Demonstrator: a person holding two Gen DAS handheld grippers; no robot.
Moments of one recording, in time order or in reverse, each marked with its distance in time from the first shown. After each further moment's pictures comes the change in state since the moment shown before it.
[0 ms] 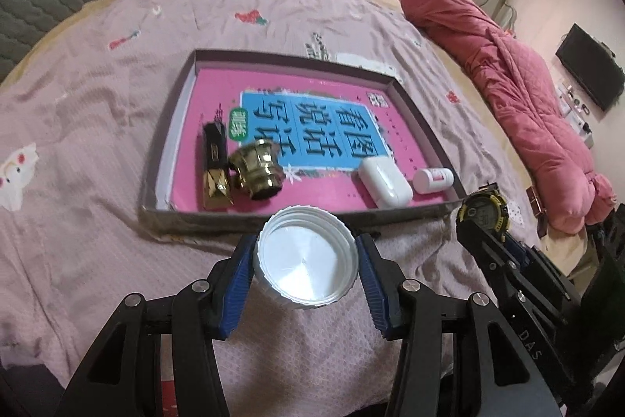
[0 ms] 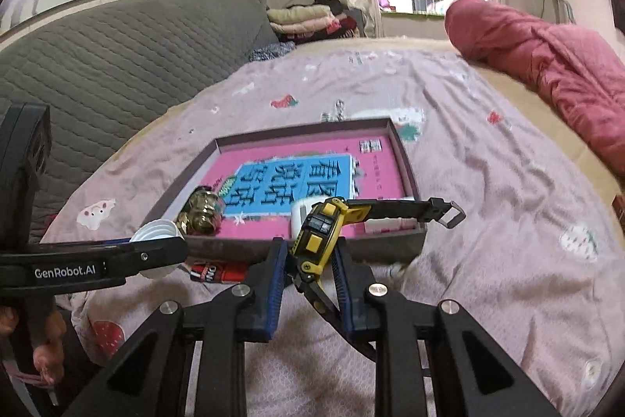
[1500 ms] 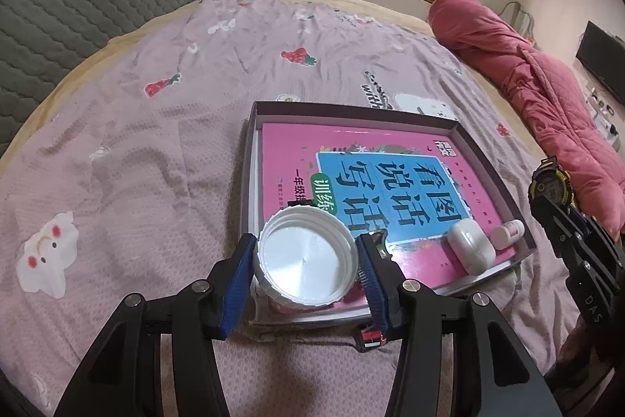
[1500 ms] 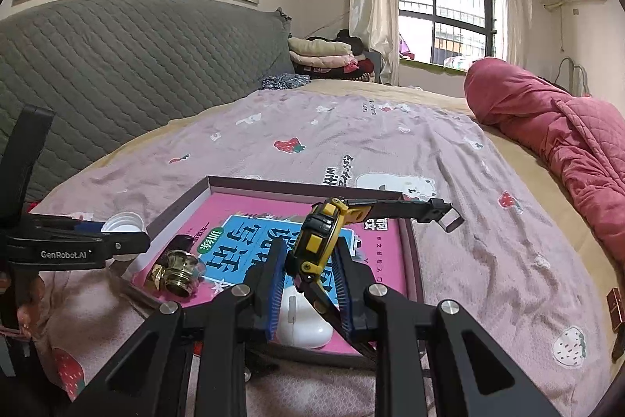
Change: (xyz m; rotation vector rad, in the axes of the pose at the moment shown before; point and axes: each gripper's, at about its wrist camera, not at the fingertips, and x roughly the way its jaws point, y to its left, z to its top) left arm 0.017 0.058 0.048 0.034 -0.101 0.129; right arm 0.035 0.012 0.046 -0.165 -0.126 -0.036
